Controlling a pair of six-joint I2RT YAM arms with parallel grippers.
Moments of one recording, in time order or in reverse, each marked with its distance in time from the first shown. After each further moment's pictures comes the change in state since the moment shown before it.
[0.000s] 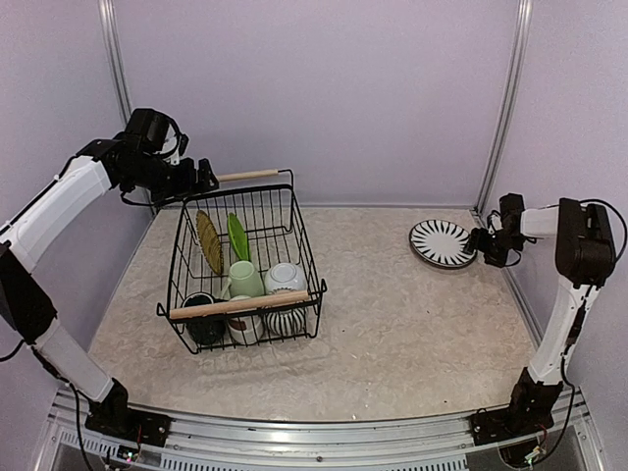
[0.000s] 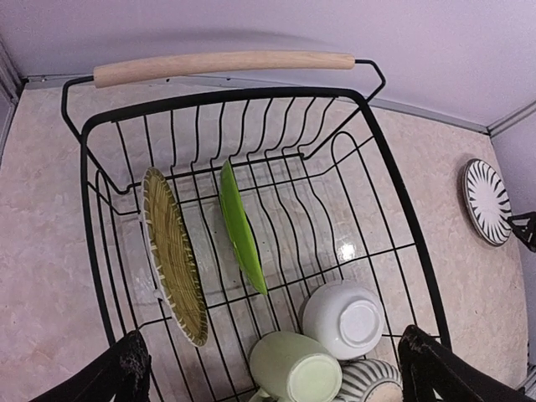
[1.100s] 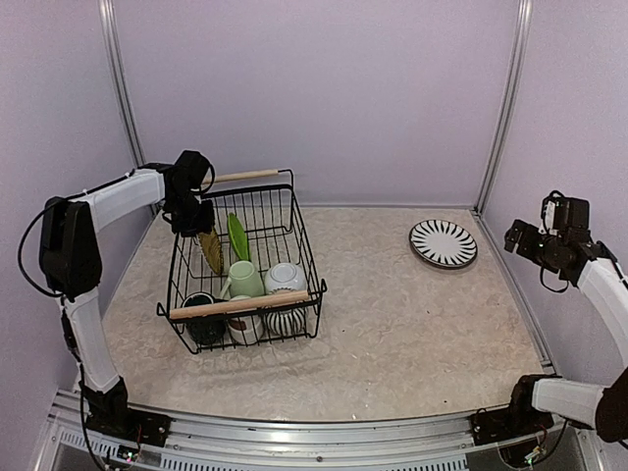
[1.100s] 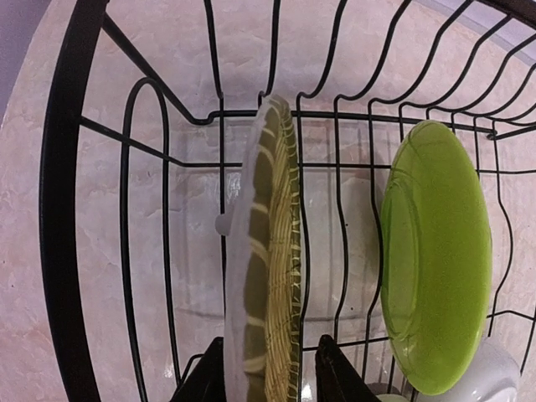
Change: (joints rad) left arm 0.053 0.377 0.032 -0.016 -0.209 -0.099; right arm 0.007 -1.007 -0.501 -0.080 0.257 -0.009
